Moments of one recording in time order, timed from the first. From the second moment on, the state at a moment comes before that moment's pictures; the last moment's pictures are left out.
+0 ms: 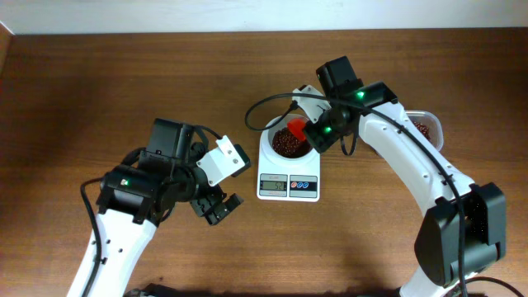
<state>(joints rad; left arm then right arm) -0.27 1.17 1.15 -1.10 0.36 0.64 0.38 1.84 1.52 -0.93 -0.22 -0.34</state>
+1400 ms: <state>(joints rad) -0.27 1.17 1.15 -1.10 0.36 0.64 0.39 1.87 1.53 -0.99 -0.37 -0.31</state>
